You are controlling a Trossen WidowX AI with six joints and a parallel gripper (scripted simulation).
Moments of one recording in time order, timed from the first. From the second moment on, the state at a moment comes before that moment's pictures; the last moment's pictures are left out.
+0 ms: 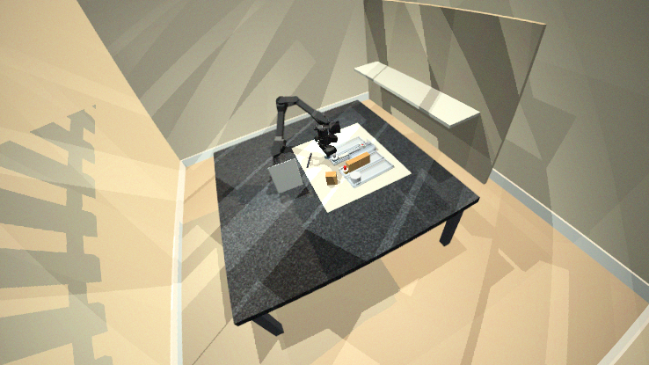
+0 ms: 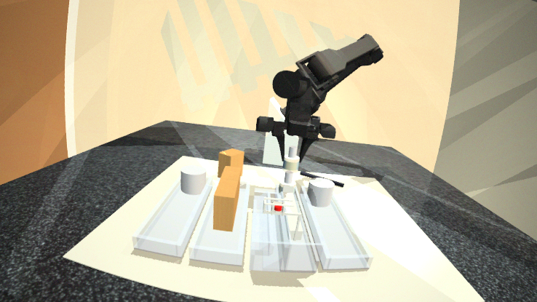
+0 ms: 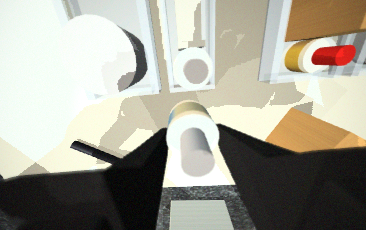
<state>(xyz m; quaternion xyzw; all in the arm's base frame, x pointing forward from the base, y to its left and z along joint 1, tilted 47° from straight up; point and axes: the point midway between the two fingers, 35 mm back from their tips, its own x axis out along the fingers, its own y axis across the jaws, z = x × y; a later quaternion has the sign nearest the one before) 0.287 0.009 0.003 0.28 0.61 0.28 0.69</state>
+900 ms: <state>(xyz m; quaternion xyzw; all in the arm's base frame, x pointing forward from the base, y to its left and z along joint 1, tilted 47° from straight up) 0.291 0.024 -0.022 0.28 0.61 0.28 0.69</state>
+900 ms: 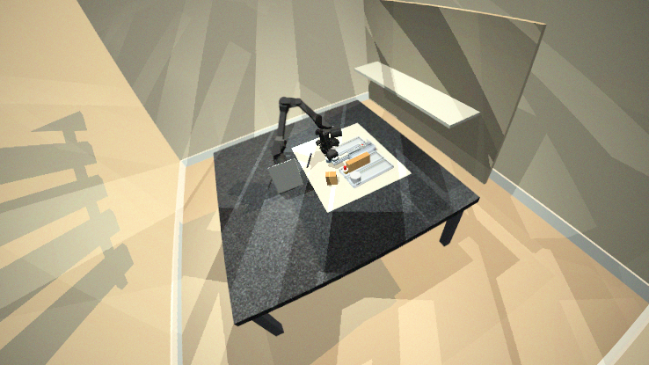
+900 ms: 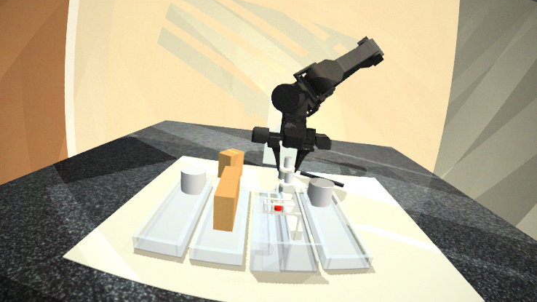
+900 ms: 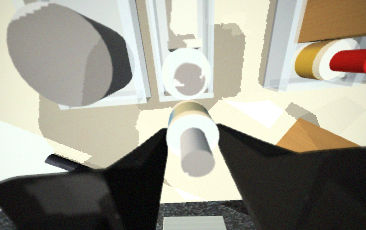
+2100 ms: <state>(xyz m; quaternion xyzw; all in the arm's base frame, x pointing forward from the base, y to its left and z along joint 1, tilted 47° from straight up) 0.301 0.025 -0.023 0.28 0.61 0.28 0.68</state>
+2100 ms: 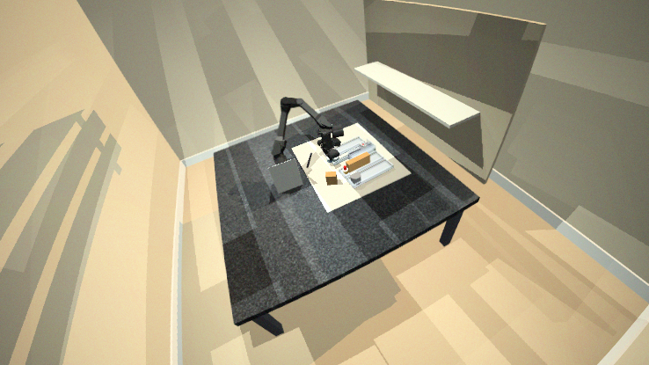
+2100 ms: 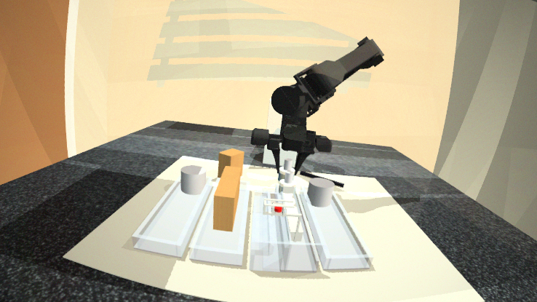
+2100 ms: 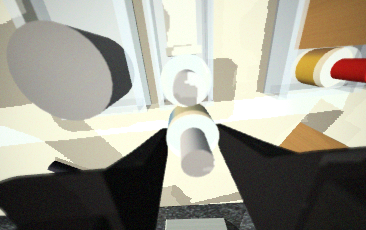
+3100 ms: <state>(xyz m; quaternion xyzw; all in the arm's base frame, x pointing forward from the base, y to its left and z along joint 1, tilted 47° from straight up) 0.312 0.025 -0.021 0.28 0.62 0.28 0.68</state>
